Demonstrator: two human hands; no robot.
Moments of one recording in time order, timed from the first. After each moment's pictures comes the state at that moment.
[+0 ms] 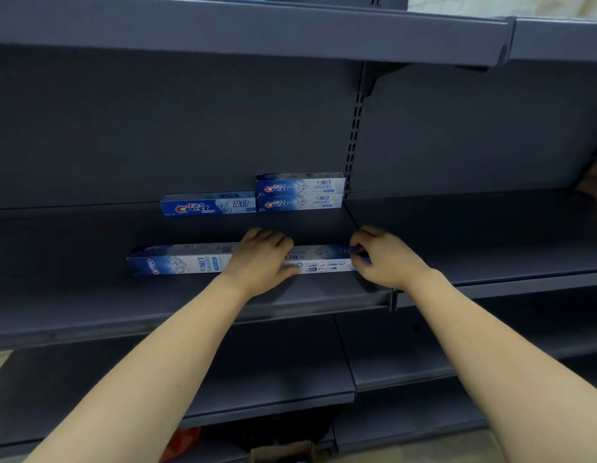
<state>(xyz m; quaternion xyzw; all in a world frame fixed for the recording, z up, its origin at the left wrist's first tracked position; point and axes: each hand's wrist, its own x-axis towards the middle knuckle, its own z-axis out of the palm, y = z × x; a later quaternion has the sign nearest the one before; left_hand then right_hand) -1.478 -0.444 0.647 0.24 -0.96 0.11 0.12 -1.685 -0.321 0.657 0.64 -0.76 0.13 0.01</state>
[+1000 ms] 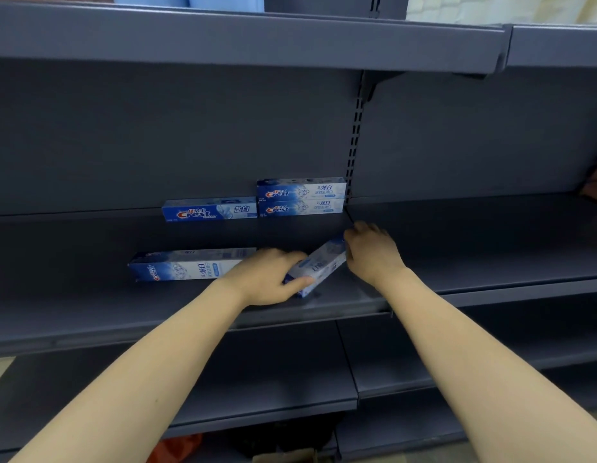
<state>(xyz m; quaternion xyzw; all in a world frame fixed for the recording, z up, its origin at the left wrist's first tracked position) -1.477 -0.432 0.660 0.21 -0.97 -0.07 0.08 -1.665 -0.351 0.660 0.57 -0.82 0.02 0.08</state>
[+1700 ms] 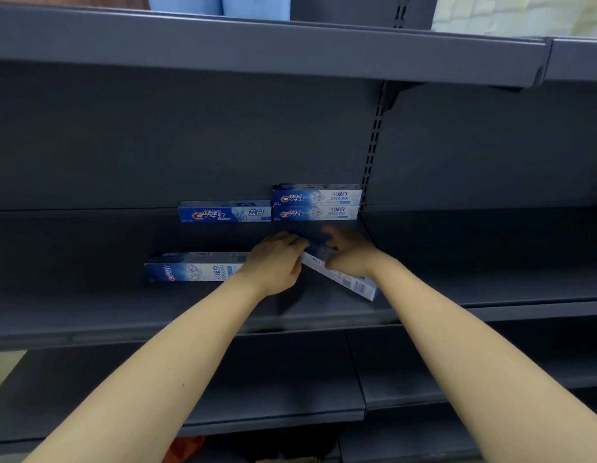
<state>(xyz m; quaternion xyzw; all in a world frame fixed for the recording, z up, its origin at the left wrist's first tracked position) -1.485 -0.454 0.660 0.29 -0.95 -0.01 0.11 -1.639 -0.389 0.678 0.55 -0.79 0.14 -0.23</state>
